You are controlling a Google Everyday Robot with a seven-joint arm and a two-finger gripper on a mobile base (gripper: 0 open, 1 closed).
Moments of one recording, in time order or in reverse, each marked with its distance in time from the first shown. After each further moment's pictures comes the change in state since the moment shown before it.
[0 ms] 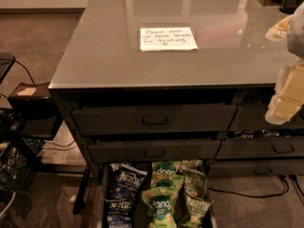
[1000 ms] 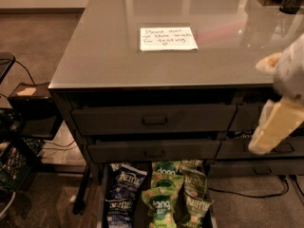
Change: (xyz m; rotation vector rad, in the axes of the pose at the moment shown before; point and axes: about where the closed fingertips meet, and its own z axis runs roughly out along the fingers) arm 0.005 0.034 0.047 -0.021 -0.063 0.050
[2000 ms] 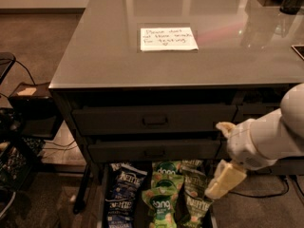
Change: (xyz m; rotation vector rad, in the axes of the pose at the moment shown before) arm 0.010 0.072 0.162 -0.137 -0.183 0.066
